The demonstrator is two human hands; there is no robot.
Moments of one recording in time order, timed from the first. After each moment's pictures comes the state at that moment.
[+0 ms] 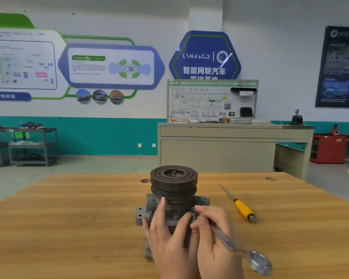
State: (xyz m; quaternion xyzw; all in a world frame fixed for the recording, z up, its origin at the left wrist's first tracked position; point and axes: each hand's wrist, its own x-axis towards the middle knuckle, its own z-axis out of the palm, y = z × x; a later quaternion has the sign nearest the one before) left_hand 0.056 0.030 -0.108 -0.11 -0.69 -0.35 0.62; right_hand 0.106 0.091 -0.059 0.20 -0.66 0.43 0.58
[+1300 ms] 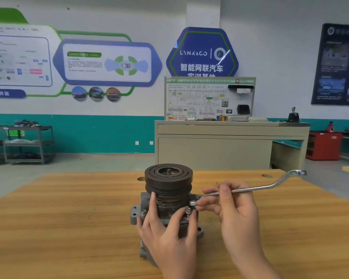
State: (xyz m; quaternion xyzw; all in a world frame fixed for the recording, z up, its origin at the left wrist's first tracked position) left_hand 0.058 0.041 -0.095 -0.04 -0.71 -0.39 0.58; right_hand 0.105 0.128 -0.018 0.19 -0.58 0.70 0.36
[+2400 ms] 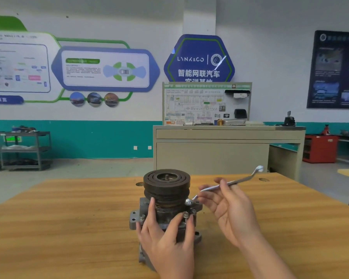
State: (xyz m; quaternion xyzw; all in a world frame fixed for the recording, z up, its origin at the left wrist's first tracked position) left_hand 0.062 0.039 -0.093 -0.05 -0.73 -0.40 0.55; right_hand 0.080 0.149 -0.004 0.14 -0.43 0.88 0.16
